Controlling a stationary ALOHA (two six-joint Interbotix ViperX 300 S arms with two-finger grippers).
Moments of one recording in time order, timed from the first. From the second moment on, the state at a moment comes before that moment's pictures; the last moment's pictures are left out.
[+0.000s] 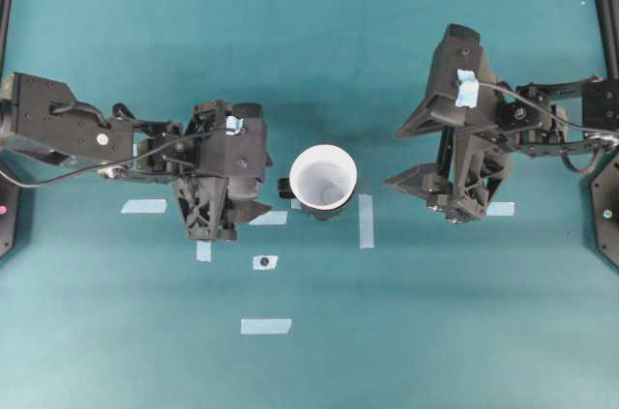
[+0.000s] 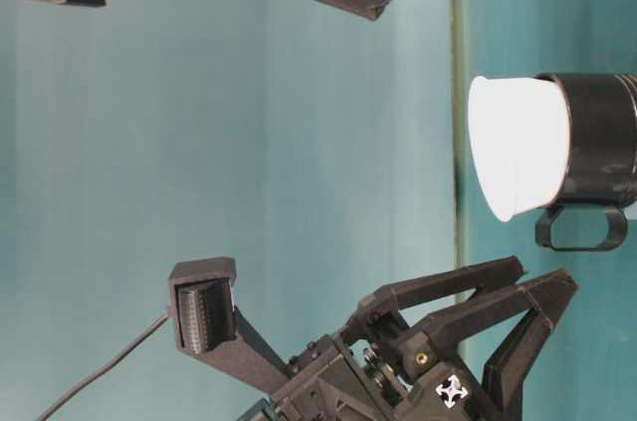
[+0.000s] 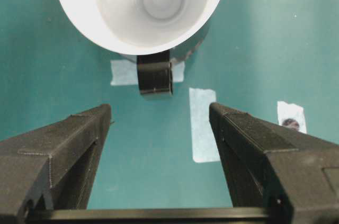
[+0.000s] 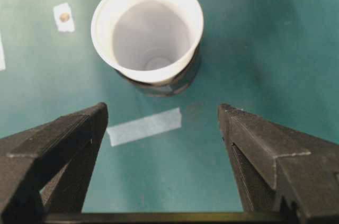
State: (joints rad) left arm 0.06 -0.01 0.70 0.02 0.11 0.11; right arm -0.09 -0.36 0.75 0.01 0.39 0.20
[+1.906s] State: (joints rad) left arm 0.06 -0.01 0.70 0.02 0.11 0.11; right arm -0.09 -0.36 0.77 0.01 0.37 0.20
